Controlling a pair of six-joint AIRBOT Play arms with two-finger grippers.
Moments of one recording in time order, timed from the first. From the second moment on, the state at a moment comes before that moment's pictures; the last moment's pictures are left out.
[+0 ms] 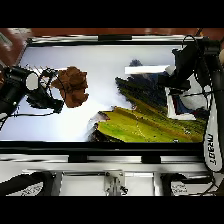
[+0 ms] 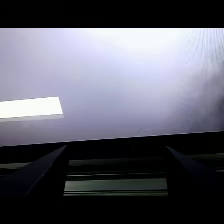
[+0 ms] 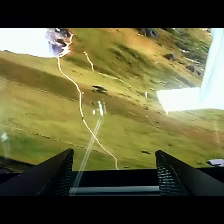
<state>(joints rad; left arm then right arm) -0.30 -1.29 1.35 1.73 -1.53 -1.64 0.11 -1.55 1.76 1.64 -1.65 -1.34</state>
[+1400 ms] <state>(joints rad) -0.30 -1.32 1.35 1.73 -1.49 -1.64 0.11 -1.55 1.76 1.64 -1.38 -1.35</state>
